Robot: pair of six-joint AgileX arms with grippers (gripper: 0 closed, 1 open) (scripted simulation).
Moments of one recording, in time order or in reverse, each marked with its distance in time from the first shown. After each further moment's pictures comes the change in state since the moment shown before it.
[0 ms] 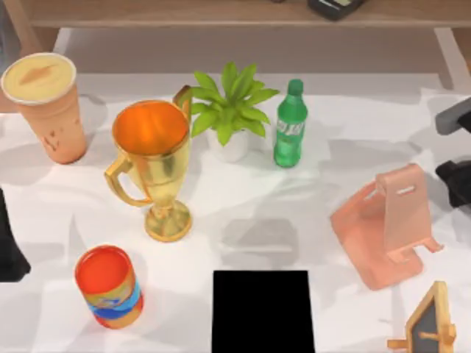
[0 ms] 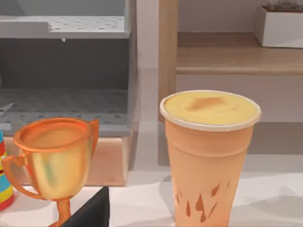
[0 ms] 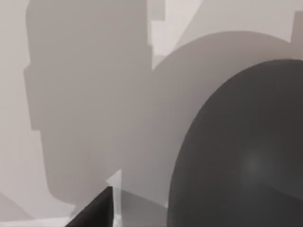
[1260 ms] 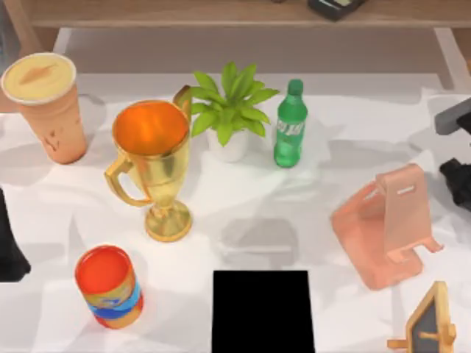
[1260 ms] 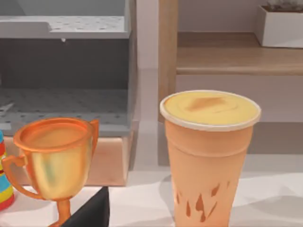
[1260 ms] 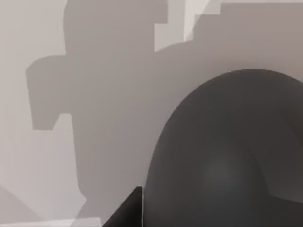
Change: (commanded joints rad) left arm 0.000 0.000 0.000 0.000 0.000 0.000; right arm 0.000 0.000 0.000 0.000 0.000 0.000
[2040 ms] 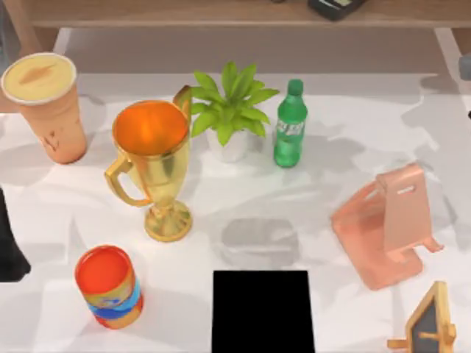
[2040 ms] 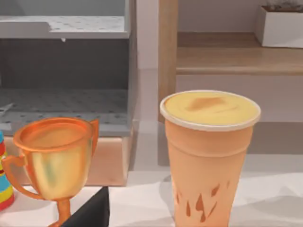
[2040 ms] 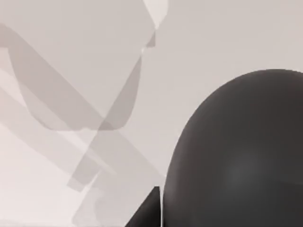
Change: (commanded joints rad) left arm 0.000 0.000 0.000 0.000 0.000 0.000; right arm 0.001 -0.131 0.255 -0.371 -0.015 0.005
